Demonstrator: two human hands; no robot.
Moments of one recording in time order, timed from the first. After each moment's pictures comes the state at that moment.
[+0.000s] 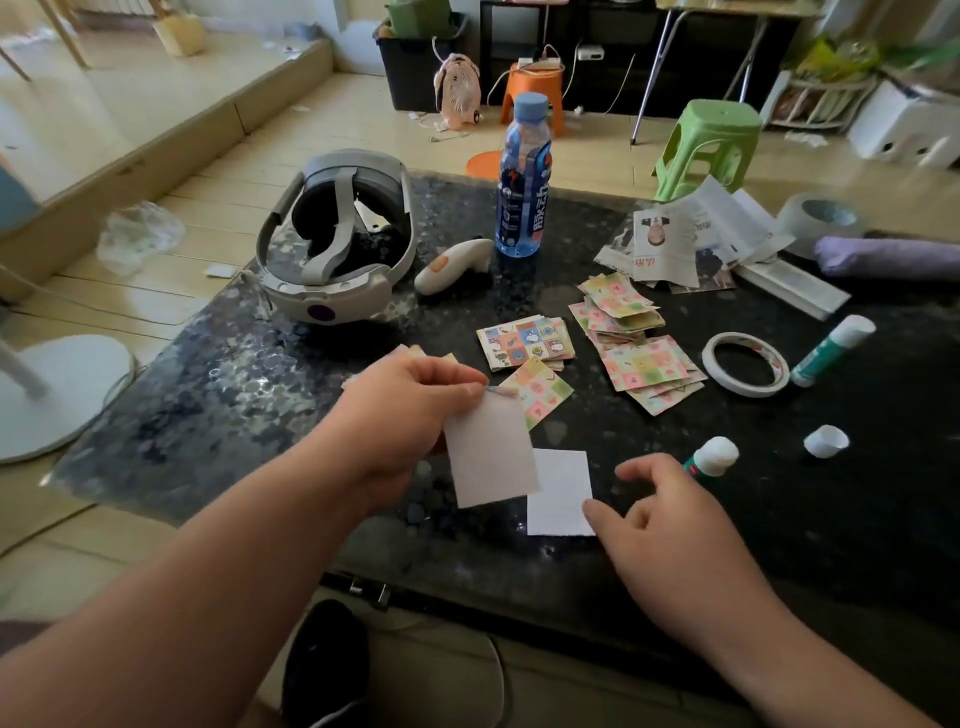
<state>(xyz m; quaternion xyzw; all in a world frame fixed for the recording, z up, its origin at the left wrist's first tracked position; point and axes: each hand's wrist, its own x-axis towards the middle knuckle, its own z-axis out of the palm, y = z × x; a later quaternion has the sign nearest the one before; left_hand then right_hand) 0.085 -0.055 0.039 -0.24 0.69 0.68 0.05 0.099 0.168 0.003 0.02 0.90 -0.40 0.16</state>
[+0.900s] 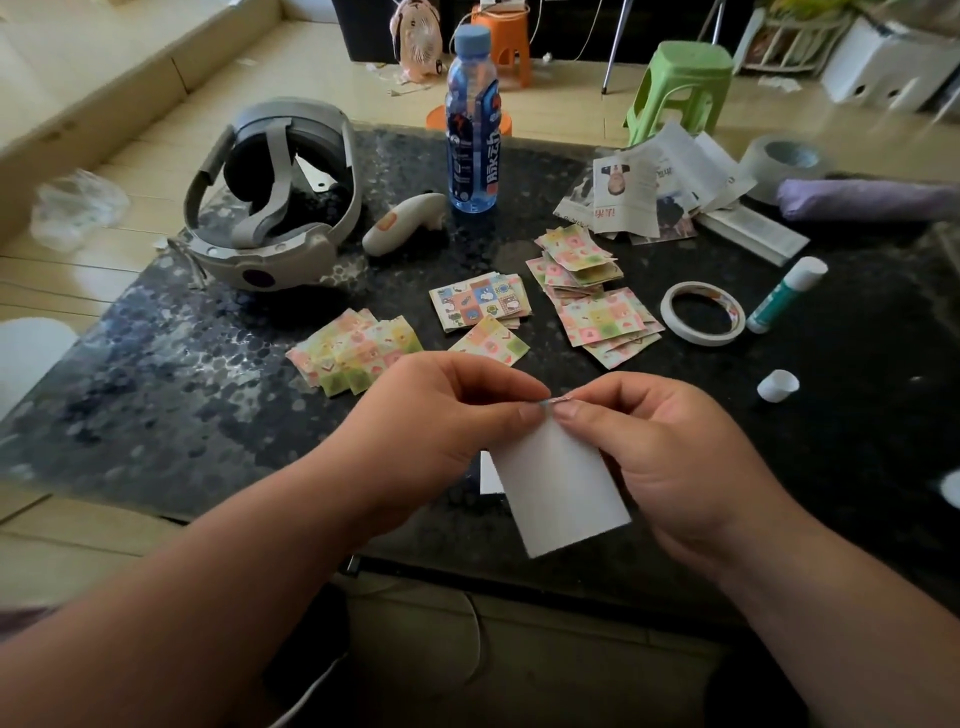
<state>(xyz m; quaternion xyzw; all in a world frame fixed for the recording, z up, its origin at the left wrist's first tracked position) 0.101 0.001 0.041 -0.09 0.75 0.64 0.10 0.080 0.185 0.032 0.00 0.75 -0.63 0.20</state>
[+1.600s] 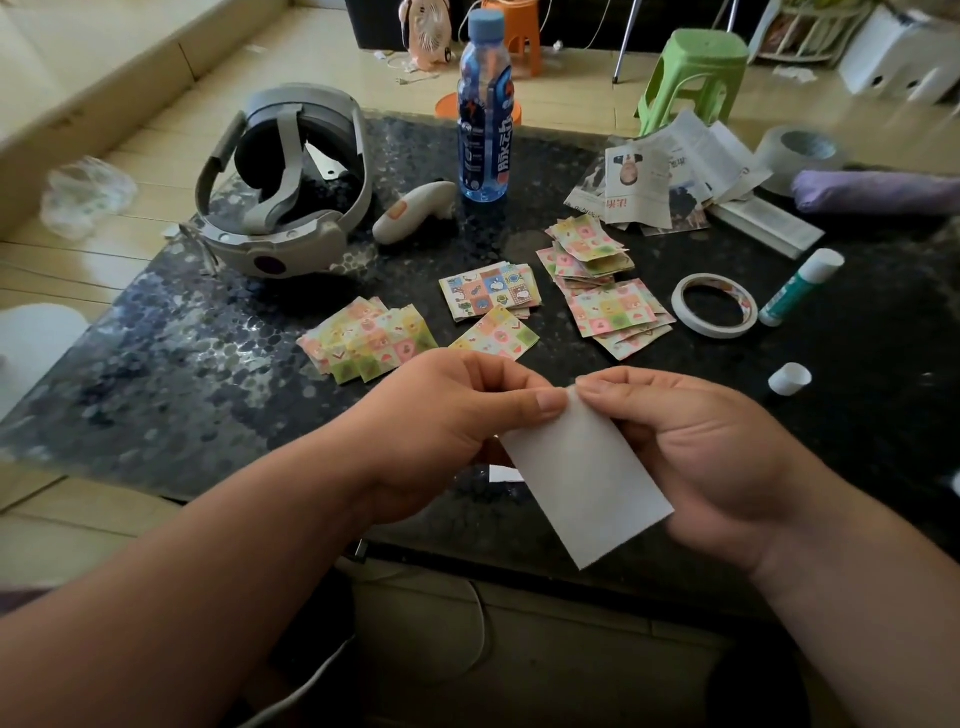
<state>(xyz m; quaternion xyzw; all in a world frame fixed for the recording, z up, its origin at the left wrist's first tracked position) 0.103 -0.002 0.041 -0.07 0.65 0.73 0.21 0.080 0.188 0.049 0.08 0.58 -0.74 0.34</state>
